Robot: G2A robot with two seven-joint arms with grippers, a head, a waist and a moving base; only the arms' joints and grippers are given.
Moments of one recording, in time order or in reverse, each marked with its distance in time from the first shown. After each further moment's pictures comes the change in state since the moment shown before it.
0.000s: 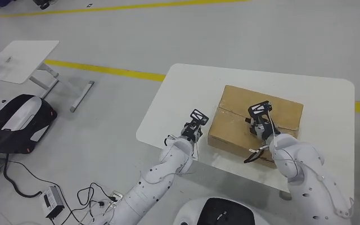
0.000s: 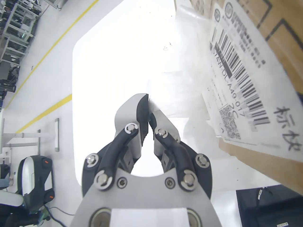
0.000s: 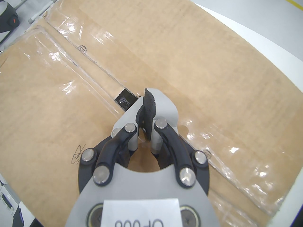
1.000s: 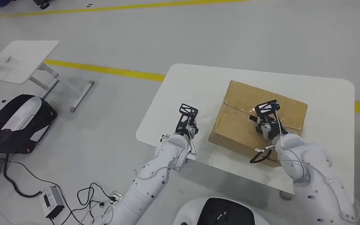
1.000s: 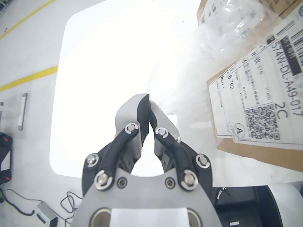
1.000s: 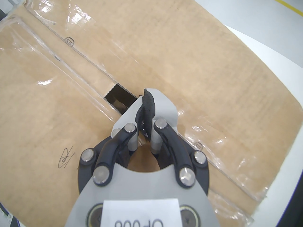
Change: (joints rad) left arm 0.019 -0.017 -0.084 -0.057 -0.152 0.086 -0.066; right arm -0.025 0.005 0.052 -0.028 -0.038 -0.014 0.016
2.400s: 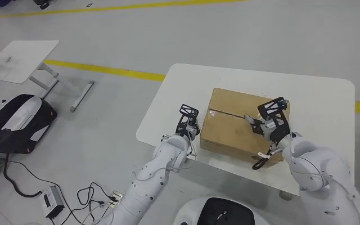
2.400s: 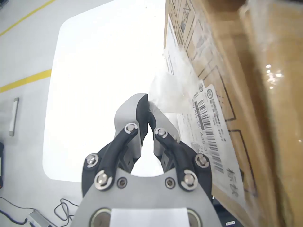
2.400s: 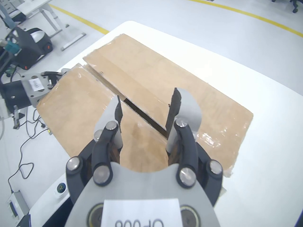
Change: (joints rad) left arm 0.028 -0.017 -0.039 -0.020 -0.045 -0.091 0.037; right arm -0.085 0.011 0.084 -0.236 0.157 -0.133 0.007
